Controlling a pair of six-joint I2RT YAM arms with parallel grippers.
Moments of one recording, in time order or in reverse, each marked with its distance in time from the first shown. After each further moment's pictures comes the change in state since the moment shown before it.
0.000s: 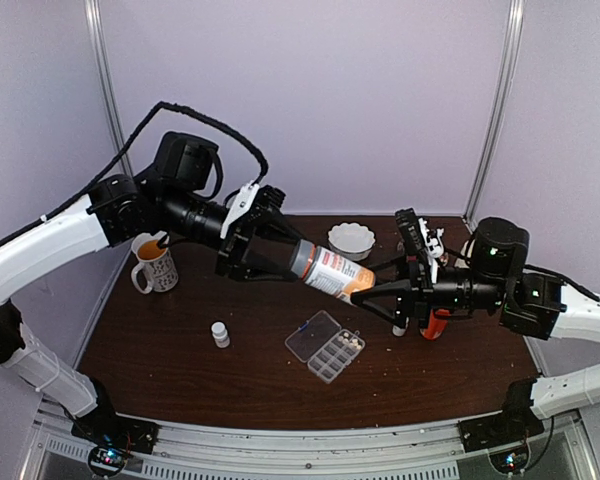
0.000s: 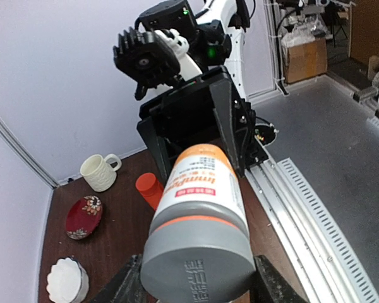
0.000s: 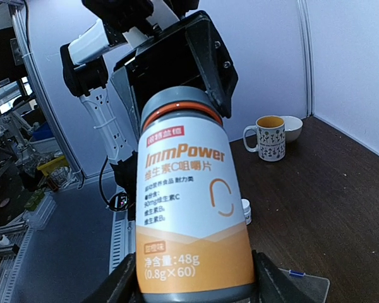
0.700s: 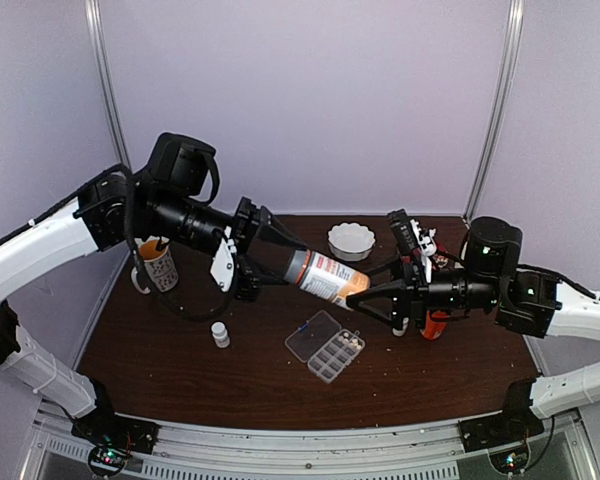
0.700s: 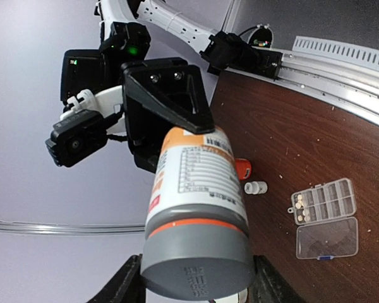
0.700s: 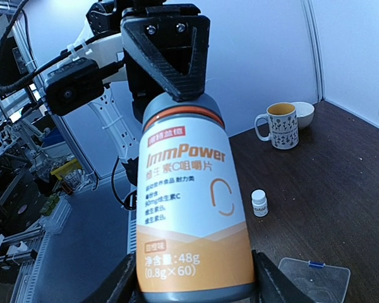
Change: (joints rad) left arm -0.050 -0.037 0.009 -0.085 -0.185 0.946; right arm -0.003 0.024 0.002 -0.002 -0.043 0.081
